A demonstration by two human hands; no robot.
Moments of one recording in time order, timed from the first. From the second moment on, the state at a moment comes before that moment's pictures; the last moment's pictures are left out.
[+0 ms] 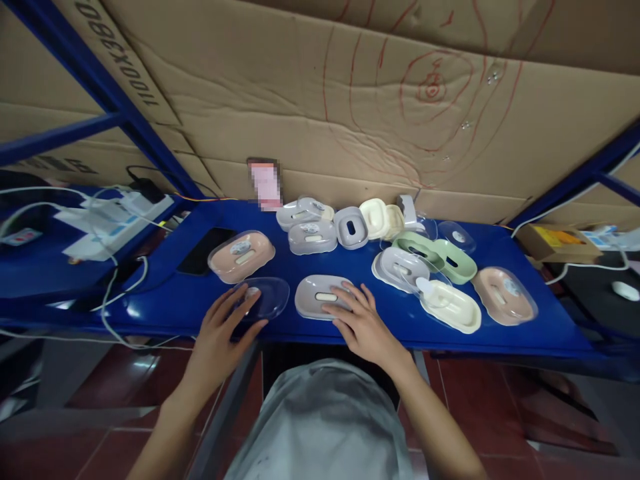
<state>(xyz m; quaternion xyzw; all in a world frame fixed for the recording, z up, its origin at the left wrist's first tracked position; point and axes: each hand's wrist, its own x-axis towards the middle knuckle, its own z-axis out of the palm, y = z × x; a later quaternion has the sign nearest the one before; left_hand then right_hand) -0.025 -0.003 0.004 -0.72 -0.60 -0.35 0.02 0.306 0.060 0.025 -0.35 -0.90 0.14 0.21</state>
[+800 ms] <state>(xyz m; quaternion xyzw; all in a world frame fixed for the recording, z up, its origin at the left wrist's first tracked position) 0.039 0.035 0.009 -0.80 -0.46 -0.38 0.02 0.298 0.069 0.028 -0.32 -0.91 0.13 0.23</state>
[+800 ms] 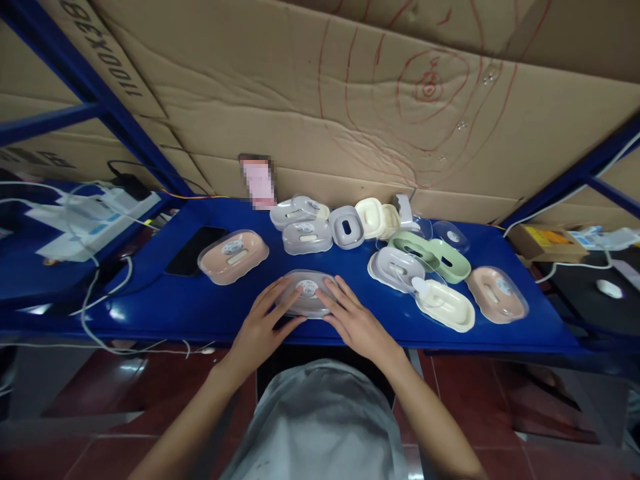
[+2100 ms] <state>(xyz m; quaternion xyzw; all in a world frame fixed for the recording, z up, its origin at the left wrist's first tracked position) 0.035 0.019 0.001 -0.70 -0.58 -0.39 0.17 0.275 0.165 0.057 -0.48 -0.86 -0.06 0.13</state>
